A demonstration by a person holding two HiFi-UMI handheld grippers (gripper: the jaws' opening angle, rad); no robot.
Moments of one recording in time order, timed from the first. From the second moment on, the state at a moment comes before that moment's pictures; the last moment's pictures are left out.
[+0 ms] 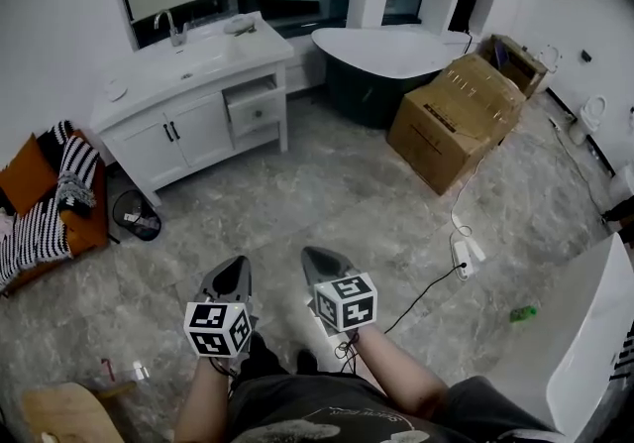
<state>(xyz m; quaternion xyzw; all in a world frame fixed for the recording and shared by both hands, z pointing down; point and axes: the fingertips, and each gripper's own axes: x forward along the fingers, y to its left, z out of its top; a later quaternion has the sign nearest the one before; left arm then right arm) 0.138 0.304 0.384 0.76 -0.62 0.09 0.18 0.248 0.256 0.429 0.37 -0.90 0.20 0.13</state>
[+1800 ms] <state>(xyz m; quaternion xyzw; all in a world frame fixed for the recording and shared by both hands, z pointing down) -0.112 0.017 0.445 0.75 -0.61 0.10 0.24 0.035 -0.061 0.499 0.41 -0.86 0.25 0.17</state>
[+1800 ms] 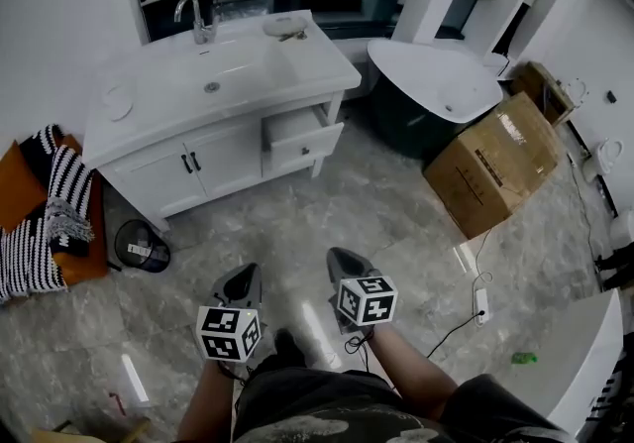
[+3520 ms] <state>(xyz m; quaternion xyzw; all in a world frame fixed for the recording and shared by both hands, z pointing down) -0.196 -0.324 0.627 0.69 -0.66 0.09 0.30 -0.043 -0.445 0.726 0.42 -0.84 0.24 0.25</state>
